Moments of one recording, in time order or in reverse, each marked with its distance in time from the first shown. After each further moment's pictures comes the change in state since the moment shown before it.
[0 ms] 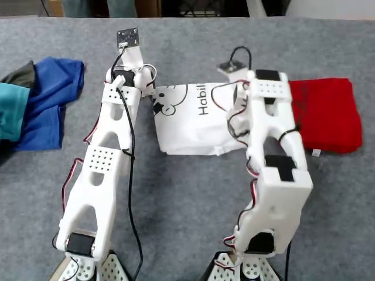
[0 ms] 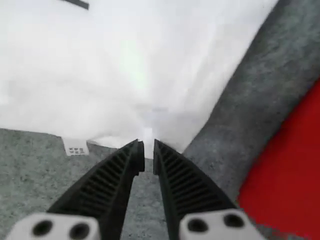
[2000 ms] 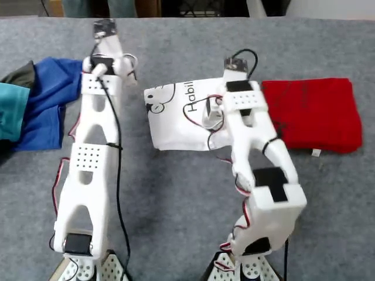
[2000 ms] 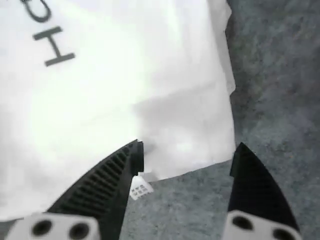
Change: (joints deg) left arm -6.1 -9.5 1.1 10.7 -0.3; right arm -10.7 -5.4 15.0 -13.6 -47.1
